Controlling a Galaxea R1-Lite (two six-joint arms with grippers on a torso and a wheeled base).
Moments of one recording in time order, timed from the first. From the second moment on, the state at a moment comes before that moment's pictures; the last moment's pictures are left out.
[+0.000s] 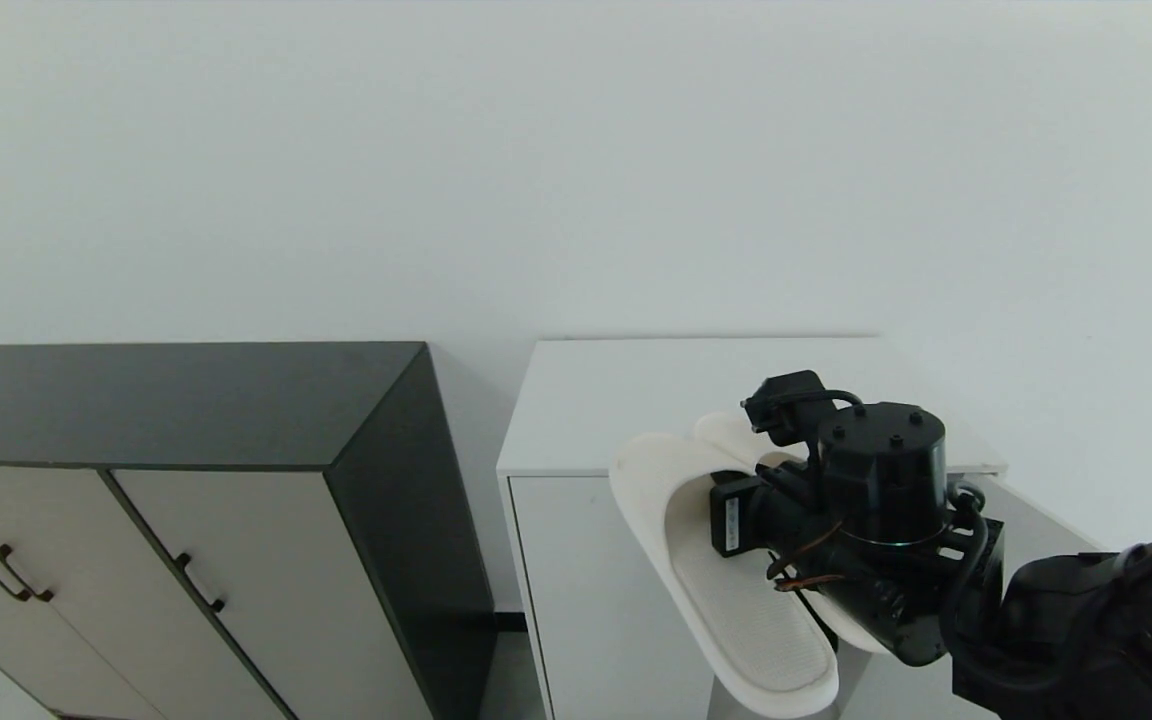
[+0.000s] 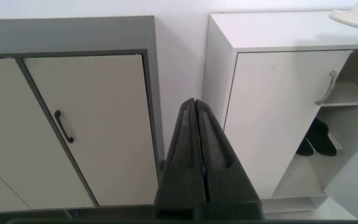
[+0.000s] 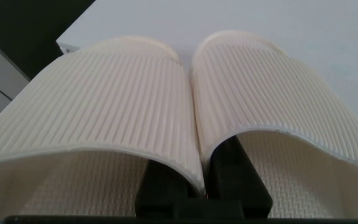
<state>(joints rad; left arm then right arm) 0.00 0.00 0.00 0.00 -0.01 0.01 0.80 1.85 -0.77 -0.84 -0.42 0.15</state>
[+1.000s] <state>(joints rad) 0.00 0.00 0.00 0.00 -0.01 0.01 0.81 1.86 -0.76 -0.84 -0.42 0.15</state>
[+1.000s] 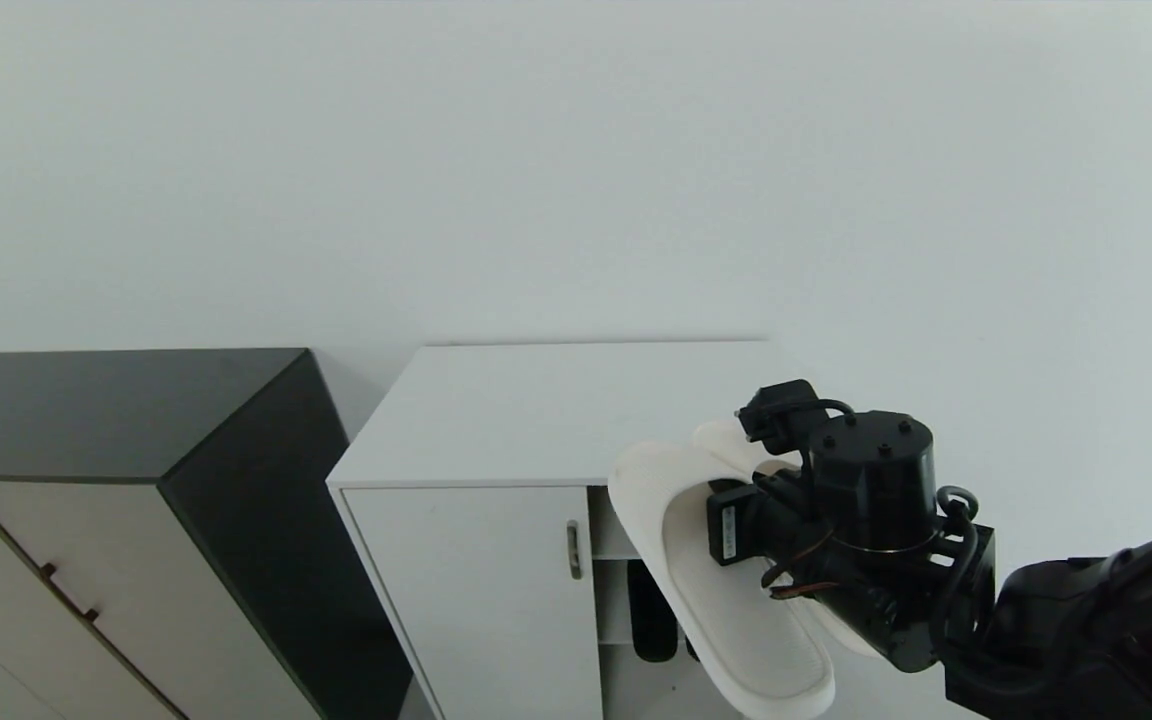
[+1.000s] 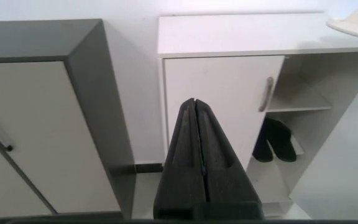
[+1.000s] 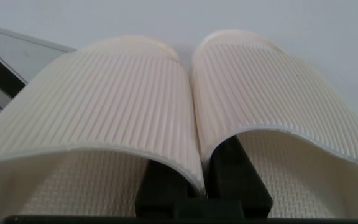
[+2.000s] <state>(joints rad) 0.00 0.00 0.00 0.00 -0.01 0.01 0.88 1.82 -0.70 -0.83 -0.40 0.13</state>
